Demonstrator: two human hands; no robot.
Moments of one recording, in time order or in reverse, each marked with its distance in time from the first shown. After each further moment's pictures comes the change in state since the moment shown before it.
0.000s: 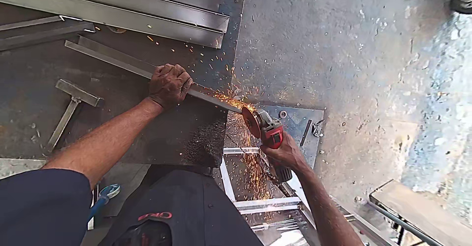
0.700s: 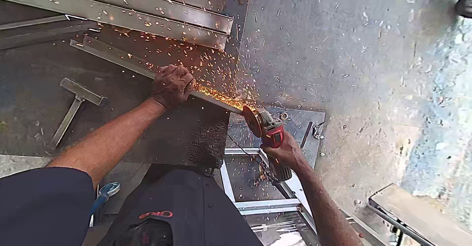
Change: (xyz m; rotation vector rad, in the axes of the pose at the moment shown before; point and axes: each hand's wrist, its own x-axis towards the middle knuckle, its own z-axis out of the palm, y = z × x) left_hand -0.001 0.001 0.001 -0.007 0.025 0.003; right_hand 0.008 -0.007 -0.002 0.030 -0.010 -0.001
